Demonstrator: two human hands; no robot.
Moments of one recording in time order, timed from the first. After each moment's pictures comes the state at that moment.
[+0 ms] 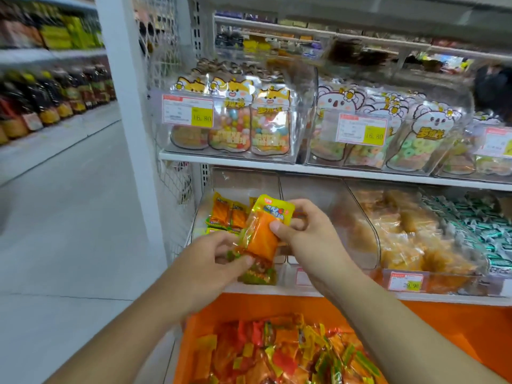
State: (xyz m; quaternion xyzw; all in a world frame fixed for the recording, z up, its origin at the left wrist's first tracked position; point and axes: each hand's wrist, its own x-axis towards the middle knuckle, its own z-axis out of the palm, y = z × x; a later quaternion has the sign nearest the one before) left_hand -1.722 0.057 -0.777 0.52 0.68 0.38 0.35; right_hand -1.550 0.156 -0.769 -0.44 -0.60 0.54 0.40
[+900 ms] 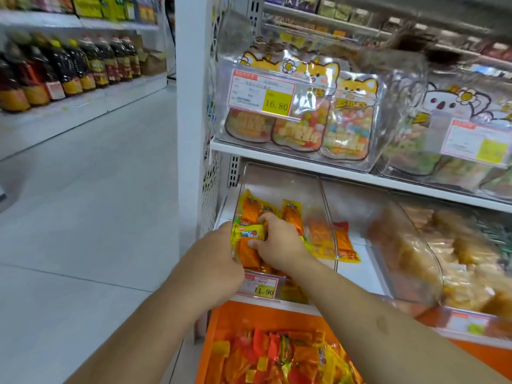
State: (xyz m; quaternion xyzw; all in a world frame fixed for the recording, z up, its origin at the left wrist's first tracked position) left_hand -1.787 0.085 -0.814 0.53 0.75 0.31 0.25; right_hand -1.676 0.239 -0.862 -0.50 -0.83 0.22 0.12
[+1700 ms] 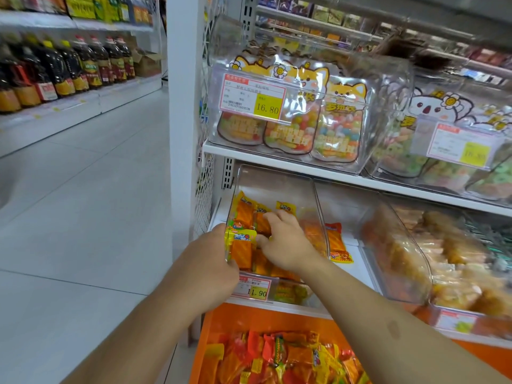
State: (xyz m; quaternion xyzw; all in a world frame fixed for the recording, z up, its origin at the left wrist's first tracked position) left_hand -1.786 0.086 -0.819 0.53 0.75 0.31 0.24; right_hand -1.653 0.248 -0.849 -0.47 -0.87 0.15 0.08
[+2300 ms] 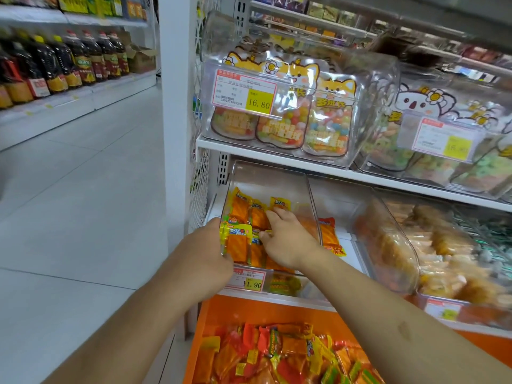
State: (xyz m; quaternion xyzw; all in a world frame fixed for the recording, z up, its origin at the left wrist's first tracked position) left_hand -1.786 0.087 -0.818 0.54 0.75 0.31 0.23; right_hand -1.636 0.240 -0.837 -0.48 -0.86 0.15 0.01
